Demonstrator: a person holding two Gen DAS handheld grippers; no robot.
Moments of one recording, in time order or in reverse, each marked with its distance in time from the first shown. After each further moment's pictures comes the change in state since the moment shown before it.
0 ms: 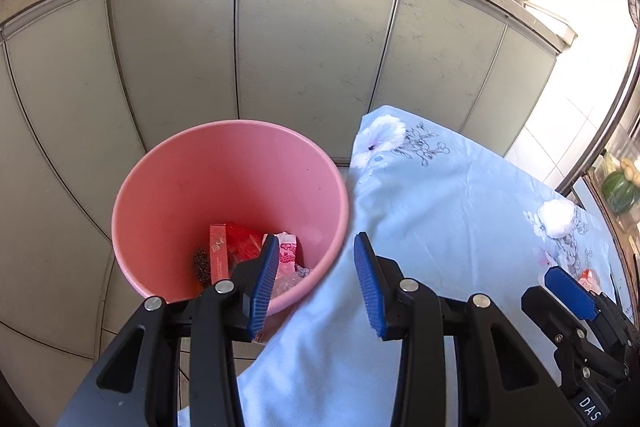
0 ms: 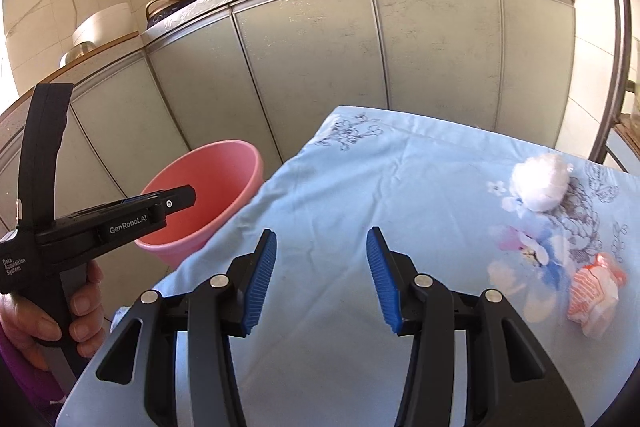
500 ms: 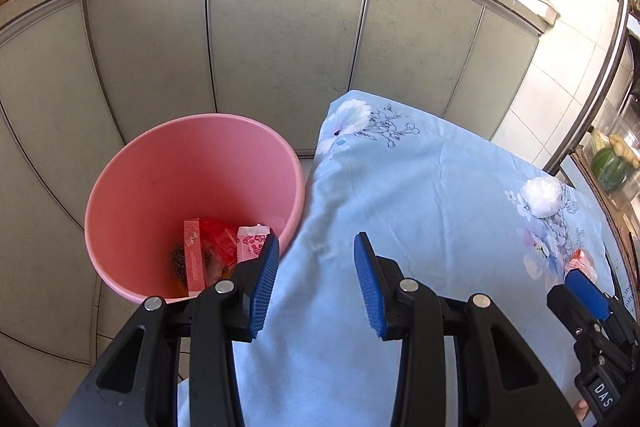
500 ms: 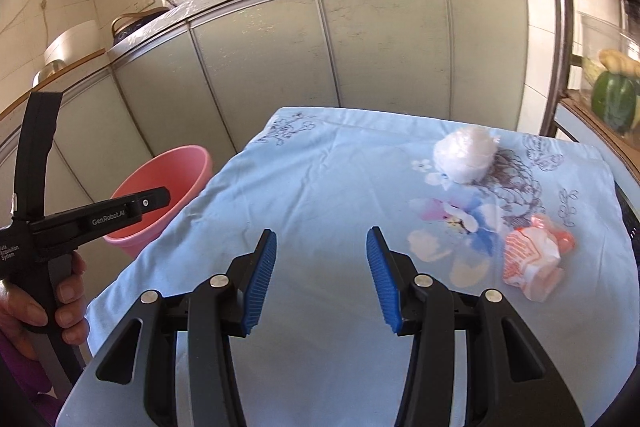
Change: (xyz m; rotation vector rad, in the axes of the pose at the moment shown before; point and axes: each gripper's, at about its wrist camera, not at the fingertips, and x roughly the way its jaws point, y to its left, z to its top) left arm 0.003 -0.032 -0.009 0.053 0.020 -0.032; right arm -0.033 -0.044 -0.023 0.076 -0.034 -0.114
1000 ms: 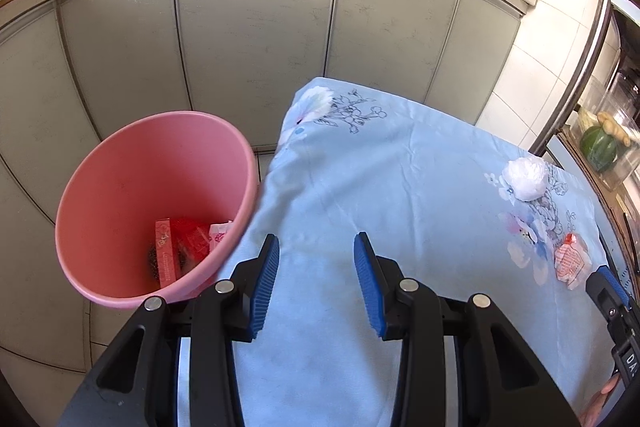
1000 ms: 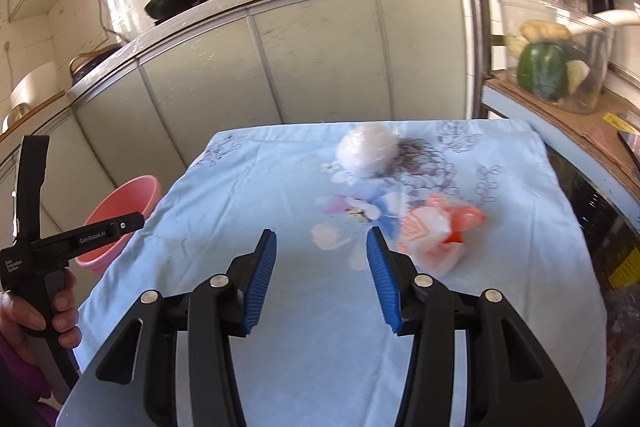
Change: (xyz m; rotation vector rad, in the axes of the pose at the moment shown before) left arm 0.013 -0.031 -0.002 0.056 0.027 -0.045; right arm -0.035 -0.062 -0.012 0.134 -0.065 -0.130
